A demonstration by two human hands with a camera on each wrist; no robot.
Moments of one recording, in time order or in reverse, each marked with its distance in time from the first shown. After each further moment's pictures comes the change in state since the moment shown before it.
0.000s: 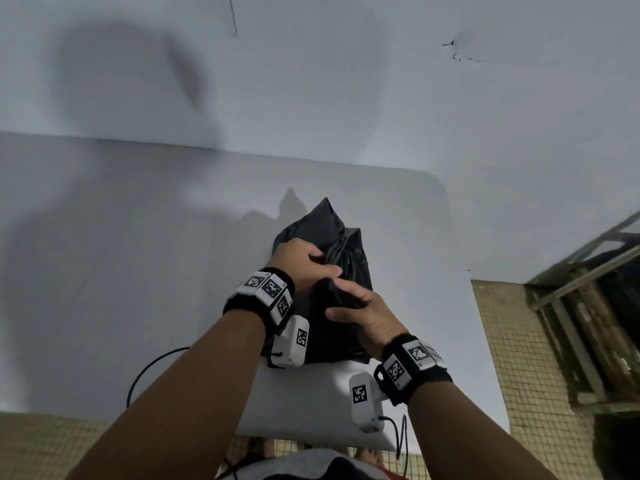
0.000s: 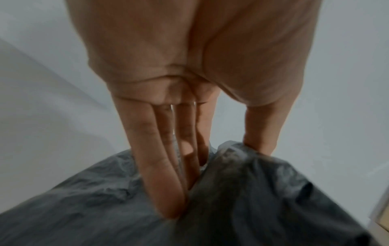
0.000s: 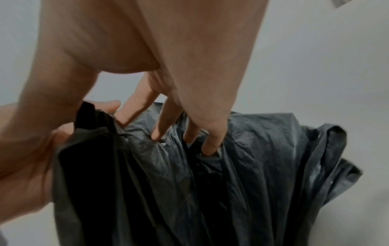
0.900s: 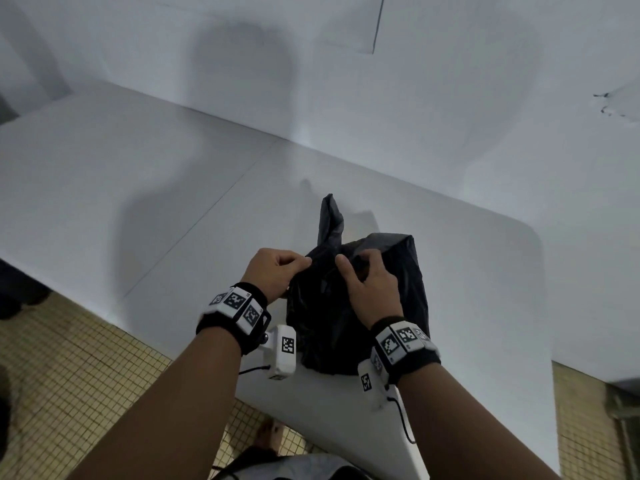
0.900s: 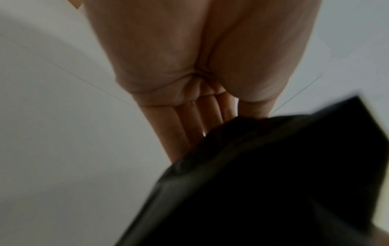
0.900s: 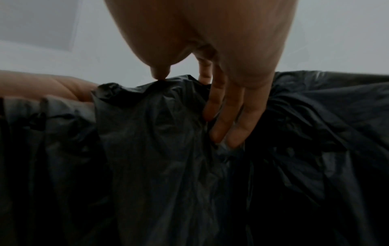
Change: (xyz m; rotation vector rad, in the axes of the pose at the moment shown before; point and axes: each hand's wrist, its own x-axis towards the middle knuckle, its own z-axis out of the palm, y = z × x) left_hand -0.082 -0.107 -0.063 -0.681 0.371 -0.299; right_hand 0.062 -0.016 0.112 -0.970 0.197 -0.294
